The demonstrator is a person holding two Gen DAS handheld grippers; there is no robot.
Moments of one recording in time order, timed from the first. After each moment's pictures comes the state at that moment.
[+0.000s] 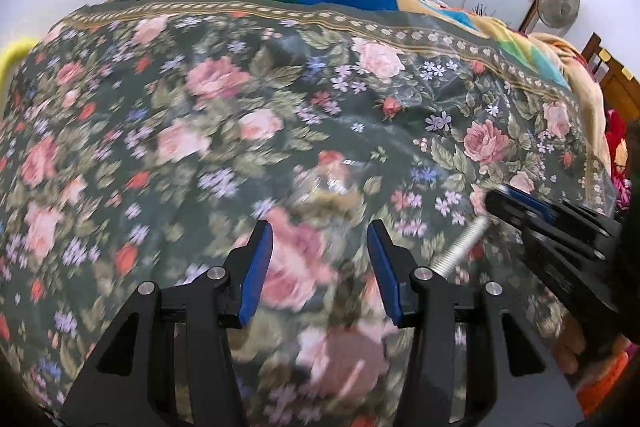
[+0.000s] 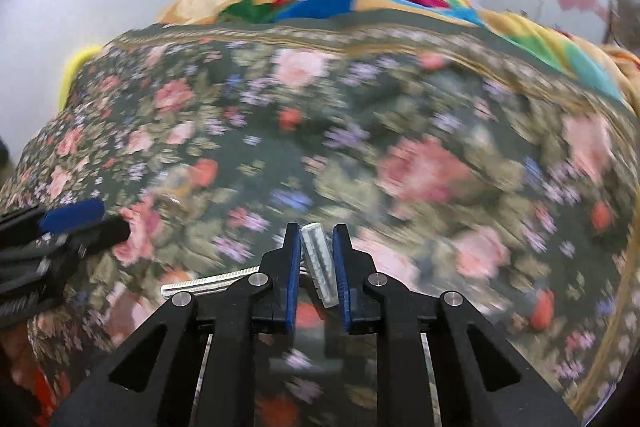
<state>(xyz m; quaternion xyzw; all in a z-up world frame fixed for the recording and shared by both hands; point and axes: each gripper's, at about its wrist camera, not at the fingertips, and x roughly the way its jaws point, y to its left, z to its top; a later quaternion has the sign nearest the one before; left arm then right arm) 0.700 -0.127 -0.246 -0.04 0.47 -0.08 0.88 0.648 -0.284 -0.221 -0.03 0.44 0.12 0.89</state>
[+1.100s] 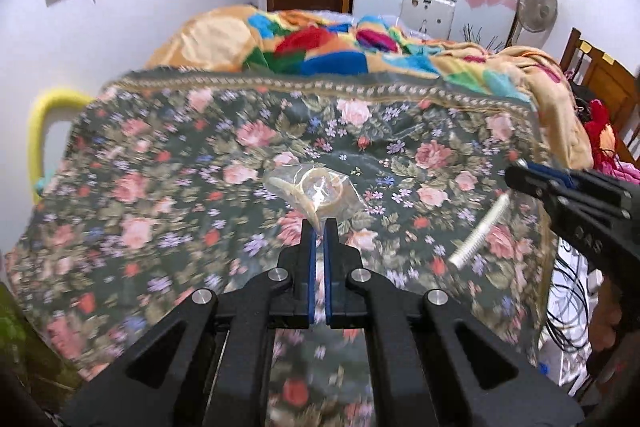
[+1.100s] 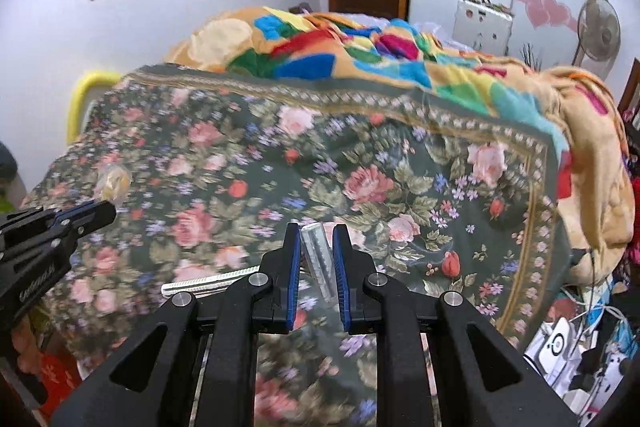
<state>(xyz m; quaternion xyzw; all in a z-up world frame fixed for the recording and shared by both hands) 0.573 -0.117 -0.125 0.00 0.40 -0.06 0.92 0.577 -0.273 -0.123 -0.04 0.40 0.10 0.91</state>
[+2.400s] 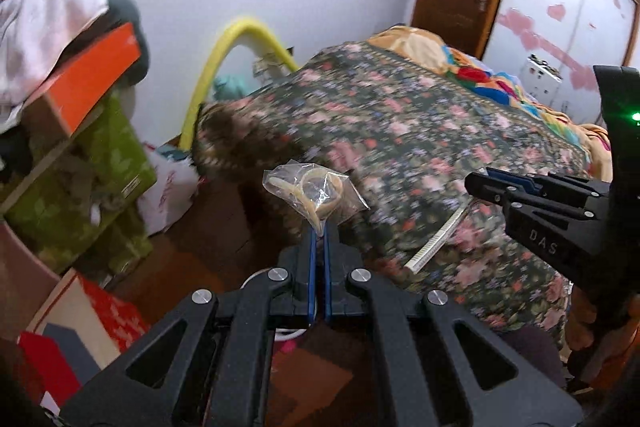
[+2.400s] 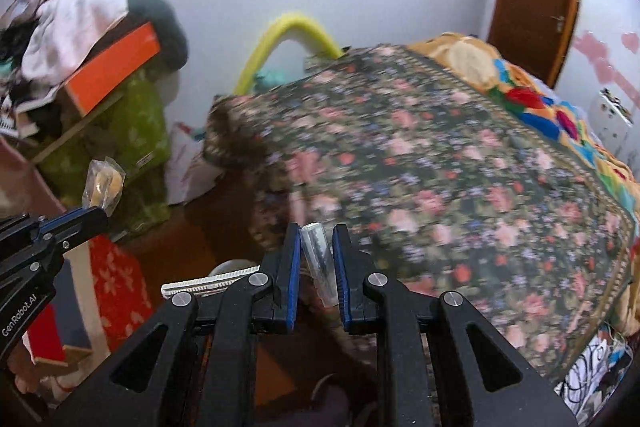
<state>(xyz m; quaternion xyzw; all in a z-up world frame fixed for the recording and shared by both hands) 0.214 0.157 -0.090 -0.11 0.38 0.15 0.91 0.323 0.025 -0.091 -0.15 0.39 0.32 0.85</state>
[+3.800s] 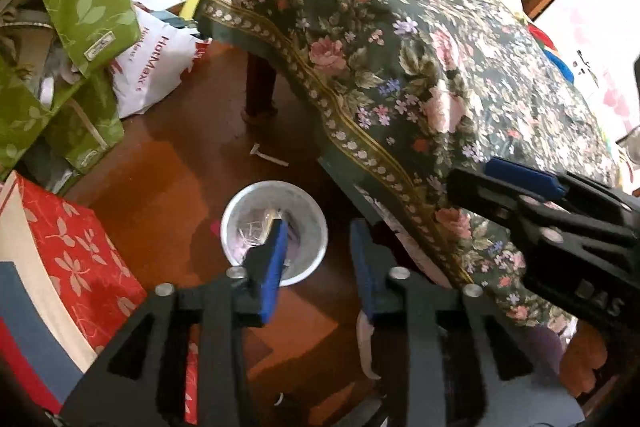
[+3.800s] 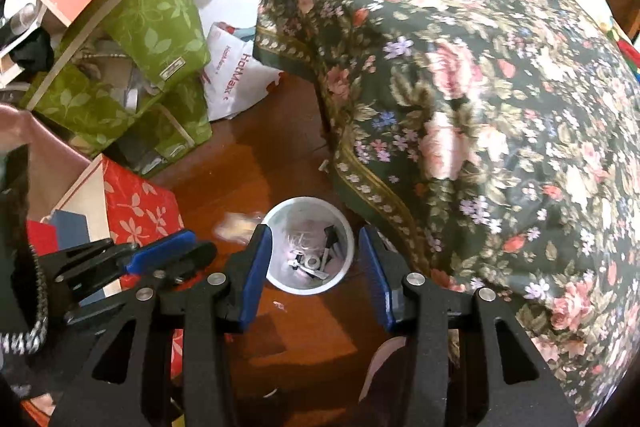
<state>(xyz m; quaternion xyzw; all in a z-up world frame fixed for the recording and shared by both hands) 0.265 0.251 -0.250 -0.25 0.51 0.15 0.81 0.345 0.147 -0.214 -0.18 0.53 0.37 0.74</state>
